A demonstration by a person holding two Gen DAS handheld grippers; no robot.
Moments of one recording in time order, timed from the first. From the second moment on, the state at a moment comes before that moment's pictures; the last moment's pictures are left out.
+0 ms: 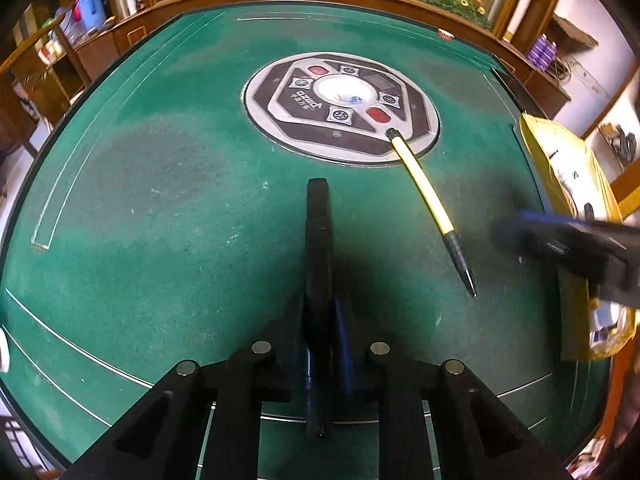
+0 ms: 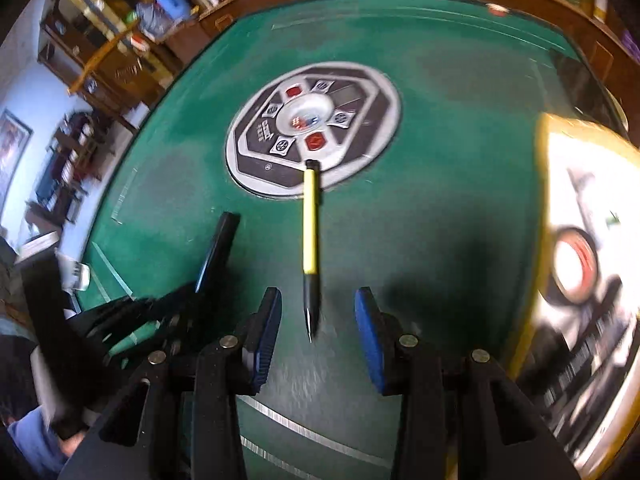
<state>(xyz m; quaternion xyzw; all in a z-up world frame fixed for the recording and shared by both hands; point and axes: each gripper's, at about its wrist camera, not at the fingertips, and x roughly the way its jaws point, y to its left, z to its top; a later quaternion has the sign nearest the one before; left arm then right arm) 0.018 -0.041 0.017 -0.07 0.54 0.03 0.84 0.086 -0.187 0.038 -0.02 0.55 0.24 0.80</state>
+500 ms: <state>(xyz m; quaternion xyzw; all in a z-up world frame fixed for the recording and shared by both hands) 0.020 -0.042 0.016 -0.05 0.54 0.01 0.84 0.111 -0.138 0.010 -0.12 0.56 0.20 0.80</state>
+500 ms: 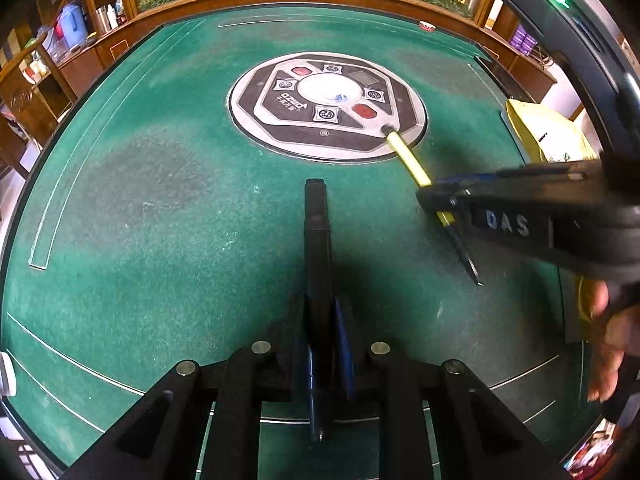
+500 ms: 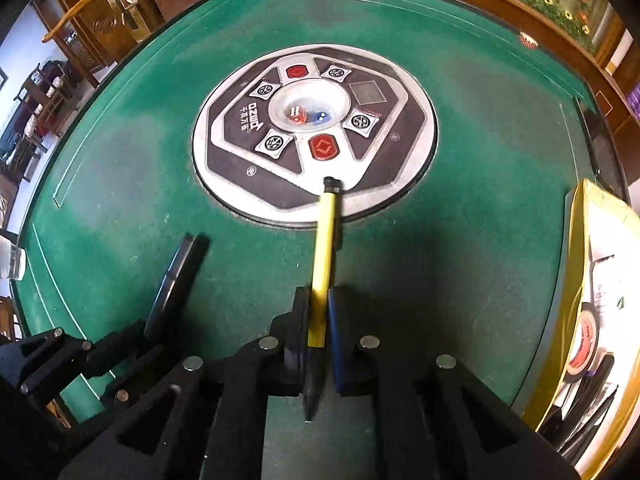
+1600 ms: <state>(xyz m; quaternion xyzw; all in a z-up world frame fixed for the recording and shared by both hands) 0.027 -0.130 0.076 -0.06 0.49 -0.05 0.87 0.031 -0.302 0.073 0.07 0.51 0.21 0.83</state>
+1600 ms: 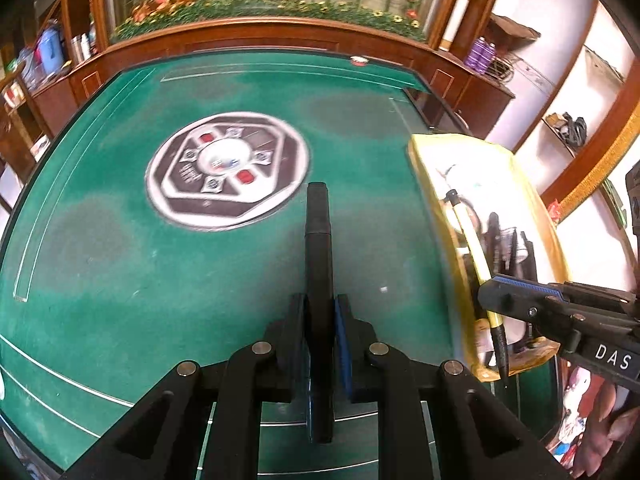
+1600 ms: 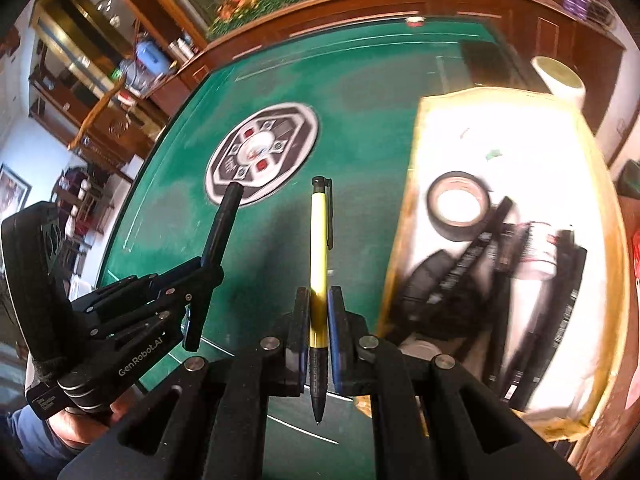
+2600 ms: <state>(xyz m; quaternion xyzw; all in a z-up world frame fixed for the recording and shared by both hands) 0.056 -0.275 0.108 0.00 0.50 -0.19 0.85 0.014 -0.427 0.071 0.17 0.49 0.10 0.85</state>
